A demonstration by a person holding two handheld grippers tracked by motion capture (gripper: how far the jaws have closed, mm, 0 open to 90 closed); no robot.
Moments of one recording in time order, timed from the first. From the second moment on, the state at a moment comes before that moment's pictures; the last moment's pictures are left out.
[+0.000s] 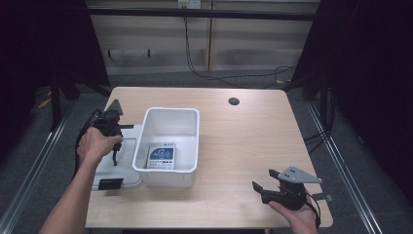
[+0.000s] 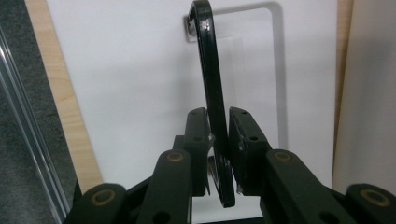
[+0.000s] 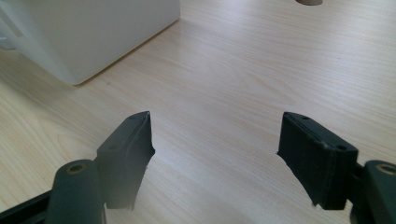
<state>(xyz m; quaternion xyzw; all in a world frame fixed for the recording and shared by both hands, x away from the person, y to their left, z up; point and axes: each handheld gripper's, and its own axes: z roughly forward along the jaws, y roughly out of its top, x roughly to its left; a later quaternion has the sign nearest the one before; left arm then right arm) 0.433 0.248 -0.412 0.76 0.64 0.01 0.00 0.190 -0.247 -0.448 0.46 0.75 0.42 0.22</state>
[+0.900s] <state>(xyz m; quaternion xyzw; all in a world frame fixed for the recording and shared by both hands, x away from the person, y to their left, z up) 0.439 0.250 -0.411 0.74 0.67 0.01 -0.01 0.192 -0.247 -0.449 0.46 0.75 0.42 0.22</state>
